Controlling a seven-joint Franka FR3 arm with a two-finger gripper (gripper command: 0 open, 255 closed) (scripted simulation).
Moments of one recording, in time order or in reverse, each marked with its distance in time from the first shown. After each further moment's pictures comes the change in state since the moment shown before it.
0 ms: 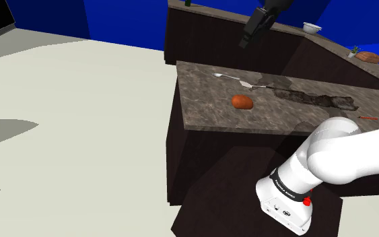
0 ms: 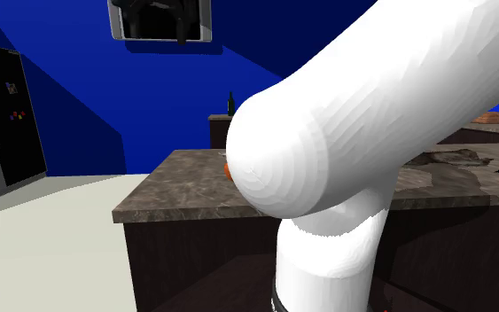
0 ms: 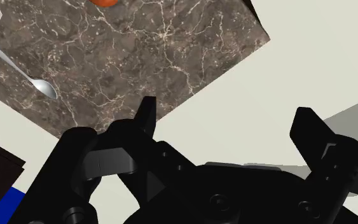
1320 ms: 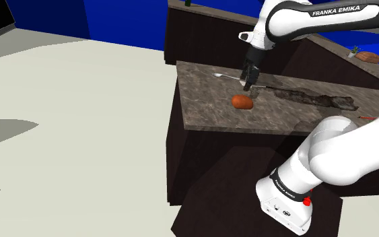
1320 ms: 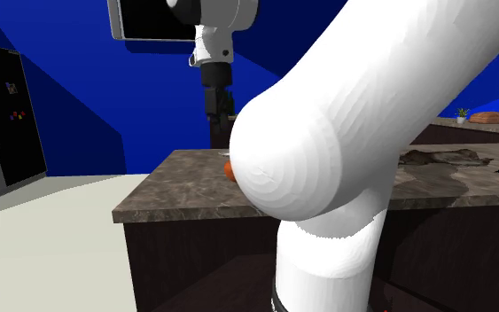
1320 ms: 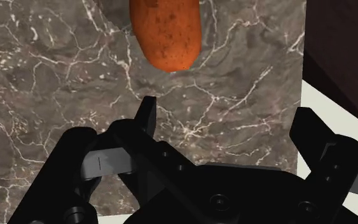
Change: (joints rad) arm 0.061 0.217 -0.391 -0.247 -0.210 0.256 -0.785
